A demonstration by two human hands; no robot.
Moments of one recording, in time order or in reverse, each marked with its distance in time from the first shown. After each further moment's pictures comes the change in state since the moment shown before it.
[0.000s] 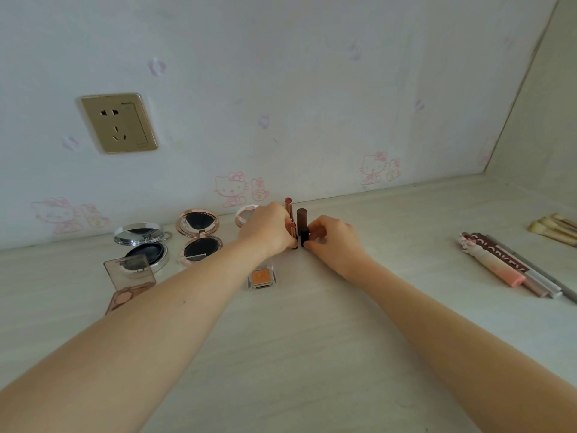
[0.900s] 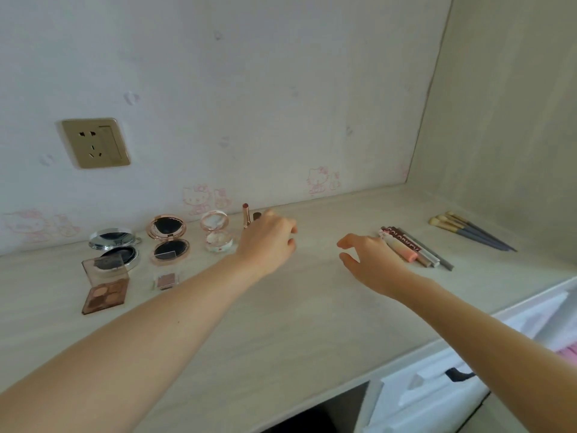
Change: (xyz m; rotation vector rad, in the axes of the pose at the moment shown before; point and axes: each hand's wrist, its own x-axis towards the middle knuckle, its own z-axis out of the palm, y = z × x) left_hand -0.078 0.066 0.005 0.153 0.119 0.385; right_hand -0.122 0.027 -0.130 -0.460 0.010 -0.036
